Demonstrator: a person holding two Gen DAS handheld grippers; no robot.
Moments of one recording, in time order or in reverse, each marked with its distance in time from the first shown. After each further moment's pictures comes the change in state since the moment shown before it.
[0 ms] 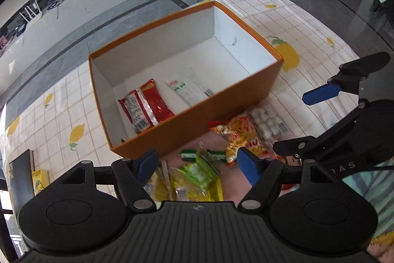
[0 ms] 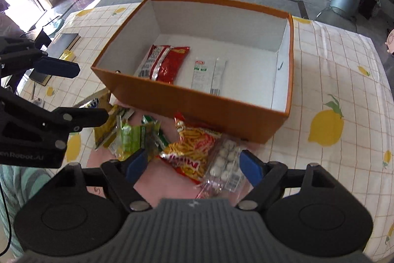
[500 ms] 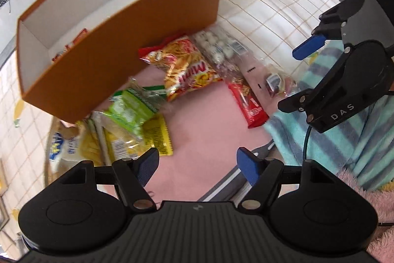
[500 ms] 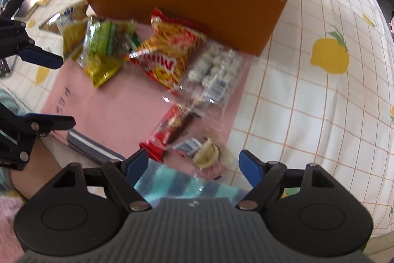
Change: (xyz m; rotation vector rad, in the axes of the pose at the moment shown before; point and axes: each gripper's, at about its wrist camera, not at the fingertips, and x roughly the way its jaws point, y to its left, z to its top) left arm 0.065 -0.053 -0.065 0.144 0.138 -0.139; right arm 0.053 -0.026 -0.079 -0.093 0.209 -0.049
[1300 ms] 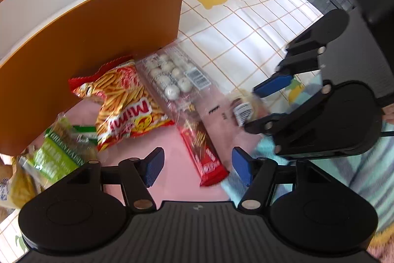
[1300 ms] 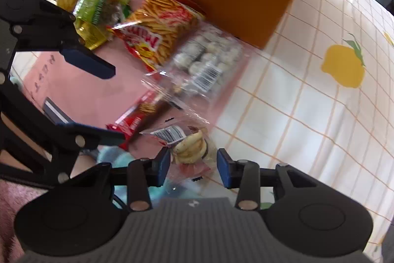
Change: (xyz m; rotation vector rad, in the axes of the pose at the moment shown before) left arm 0.049 -0.027 0.051 -0.047 -0.031 -0.125; right arm 0.024 -0.032 0.004 -0.142 0.034 -0.003
